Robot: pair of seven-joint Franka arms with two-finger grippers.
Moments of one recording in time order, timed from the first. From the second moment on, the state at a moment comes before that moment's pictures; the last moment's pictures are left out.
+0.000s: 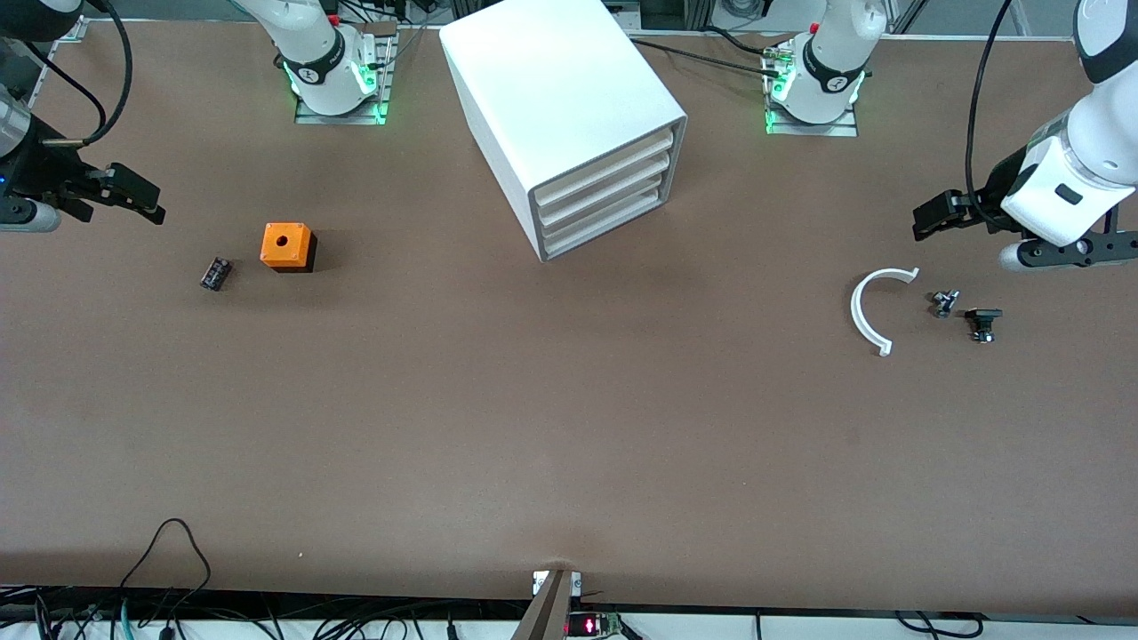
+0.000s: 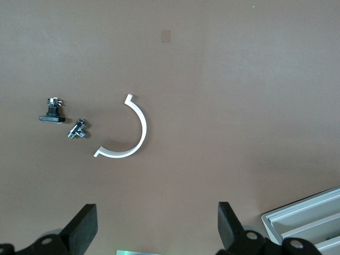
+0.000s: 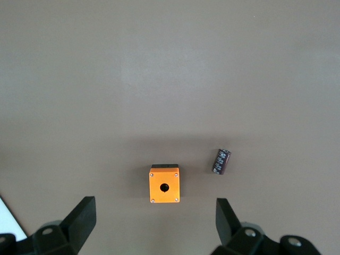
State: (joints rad) left arm -0.13 0.05 0.05 -1.63 -0.01 1.55 -0.18; right arm 0.01 -0.11 -0.06 -1.86 -0.02 1.75 -0.02
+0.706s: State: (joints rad) left arm -0.14 0.17 0.03 -1.57 -0.02 1.50 -0.18; right arm 0.02 -0.05 -0.05 -1.82 -0.02 1.75 -0.02
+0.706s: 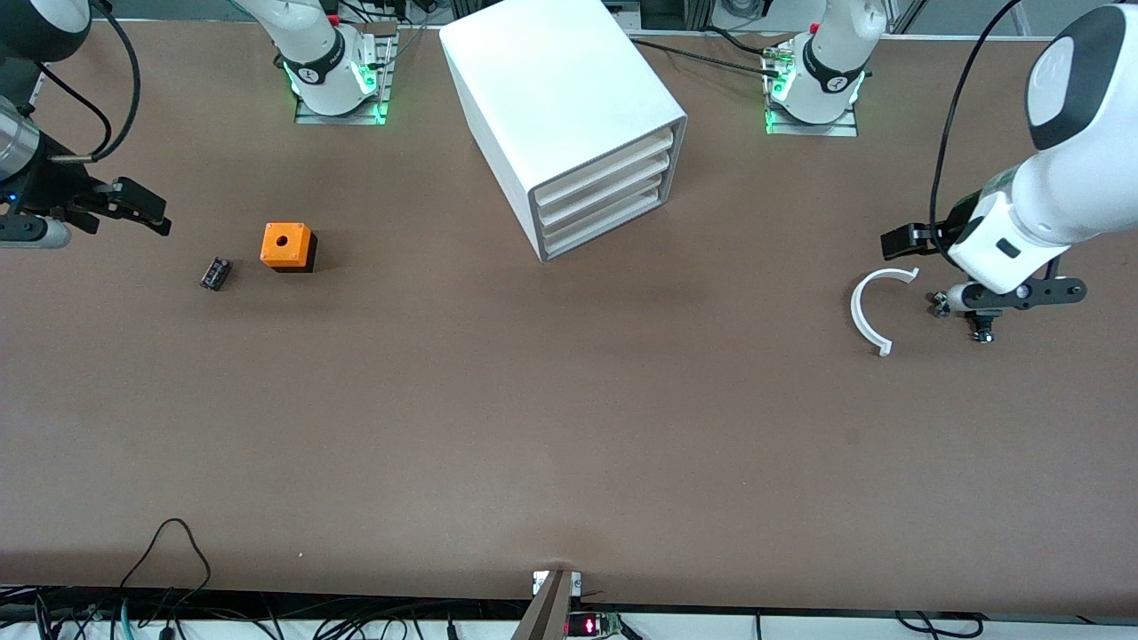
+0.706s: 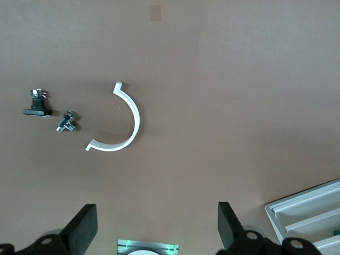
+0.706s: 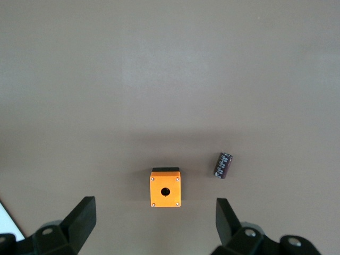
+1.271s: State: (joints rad) left arm -0.14 0.22 -0.07 -1.80 -0.45 1.51 -0.17; right arm 0.07 -0.02 -0.04 -1.82 -0.02 1.72 -0.04
